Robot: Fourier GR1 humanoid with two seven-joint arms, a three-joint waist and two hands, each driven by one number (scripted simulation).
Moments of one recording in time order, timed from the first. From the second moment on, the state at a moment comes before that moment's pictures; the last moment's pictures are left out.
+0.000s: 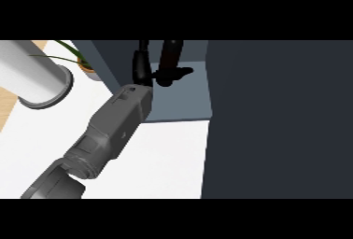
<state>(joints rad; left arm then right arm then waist) -1.15 0.03 -0.31 -0.17 0.68 0.55 -0.61 0.28 -0.08 0.25 -2.50 -0.14 0.24 0.35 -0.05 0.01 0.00</state>
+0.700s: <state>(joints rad) -1.01 0.03 -0.30 -0.45 0.67 0.47 -0.63 0.30 -0.07 0.27 -2.51 -0.13 0.20 0.38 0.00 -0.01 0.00</state>
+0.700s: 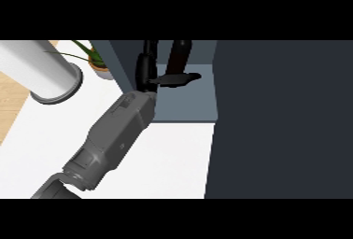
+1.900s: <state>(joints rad) -0.32 0.10 -0.60 -1.38 0.54 0.61 -0.49 0.28 -0.10 0.27 -2.51 -0.11 0.17 0.38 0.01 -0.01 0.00</state>
